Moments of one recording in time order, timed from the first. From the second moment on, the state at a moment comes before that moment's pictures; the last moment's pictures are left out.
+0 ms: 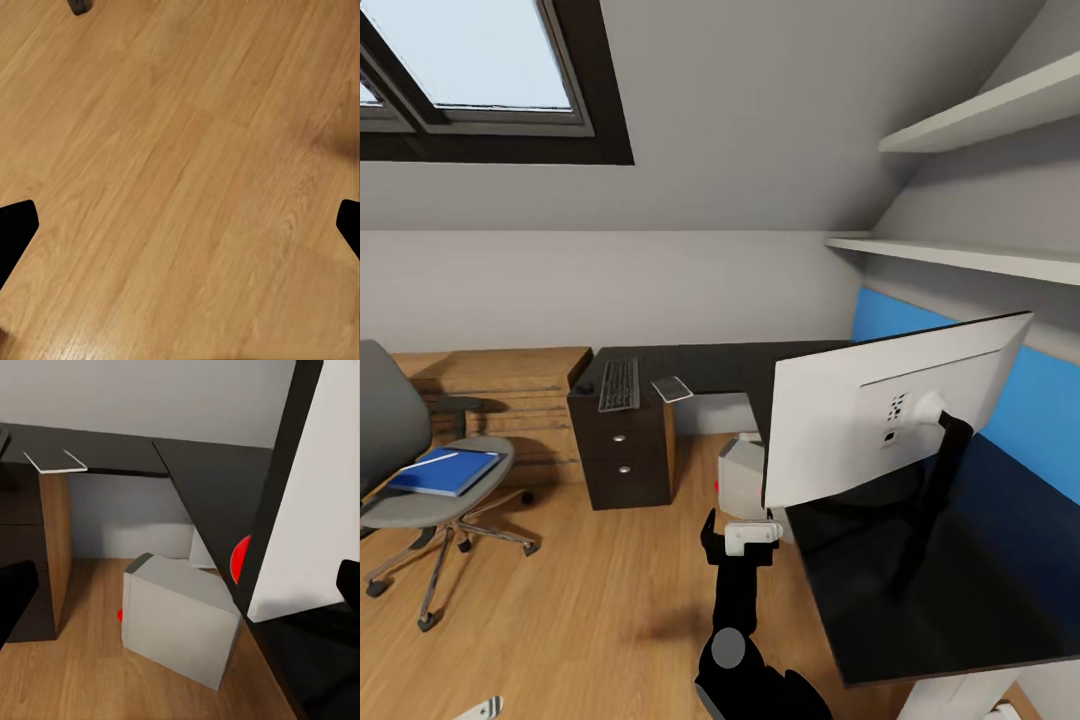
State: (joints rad) left arm 0.07 0.06 0.24 -1.05 0.28 0.20 0.24; right arm -0.39 0.17 0.81 -1.10 -0.08 0.01 -0.91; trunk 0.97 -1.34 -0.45
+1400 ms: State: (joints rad) left arm 0.07 0.06 0.24 -1.05 0.28 0.20 0.24; right arm -0.39 0.17 0.81 -1.10 0.01 -0.05 -1.18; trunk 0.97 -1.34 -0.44
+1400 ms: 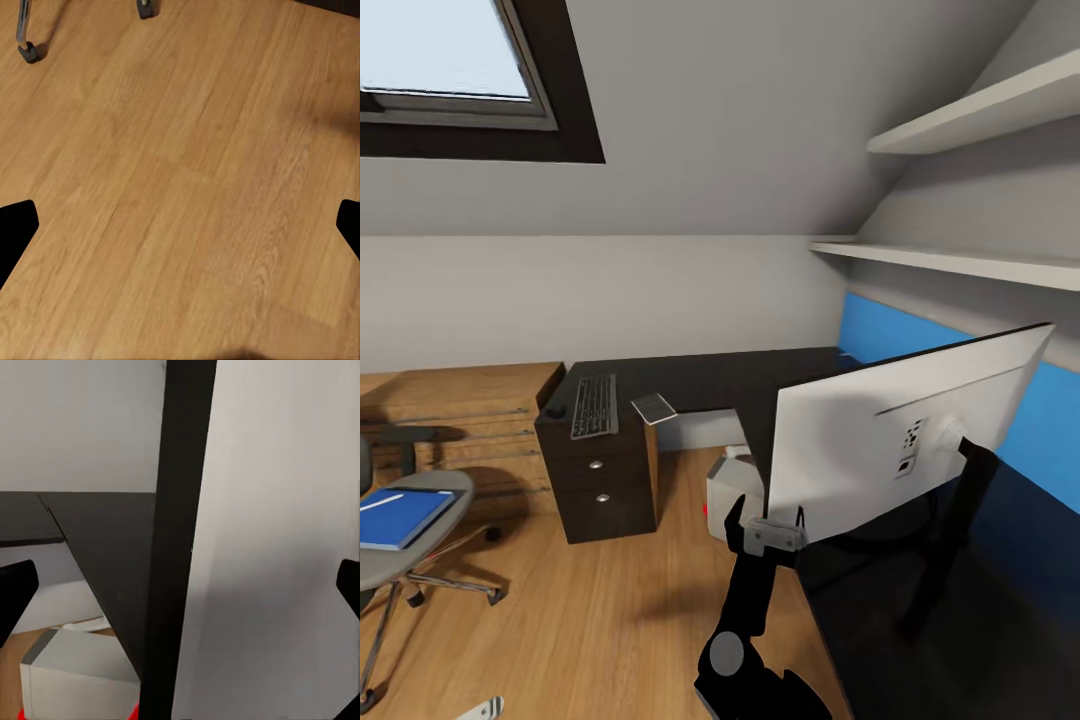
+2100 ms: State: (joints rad) left arm 0.07 0.06 0.24 -1.05 0.28 0.20 0.24; right arm -0.39 0.17 0.73 -1.11 0.01 0.10 -1.32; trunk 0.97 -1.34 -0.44
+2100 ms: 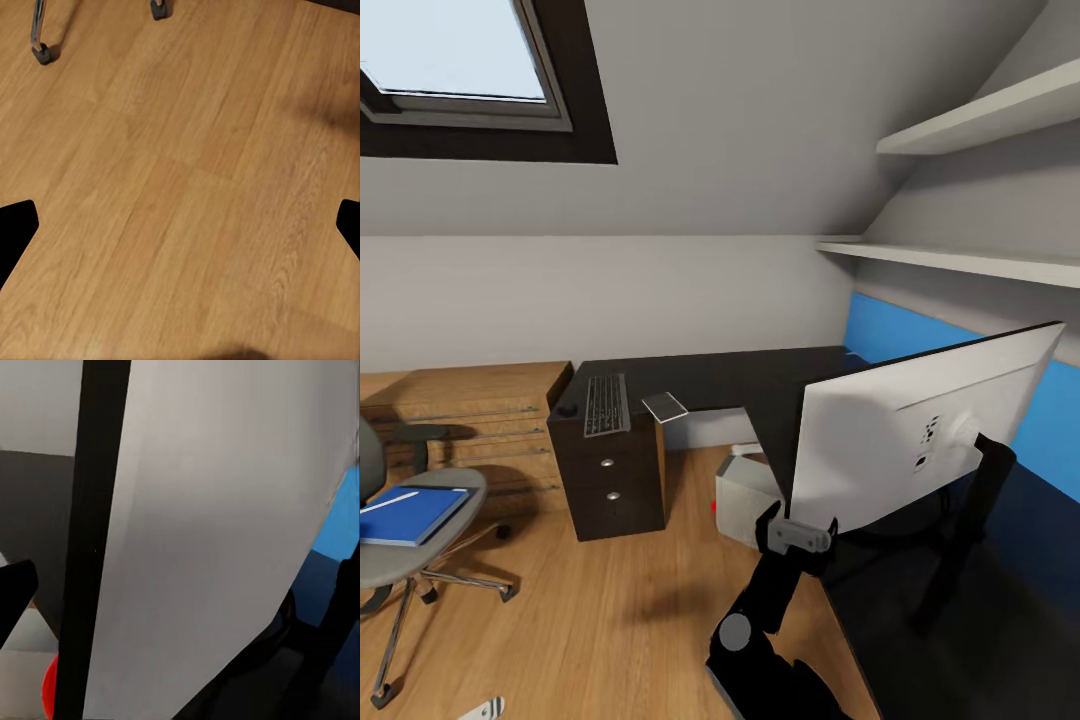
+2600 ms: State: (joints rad) left arm 0.07 0.06 0.24 -1.05 0.28 0.20 0.24; right arm -0.39 0.17 0.69 -1.11 0.01 0.13 -1.32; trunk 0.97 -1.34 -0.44
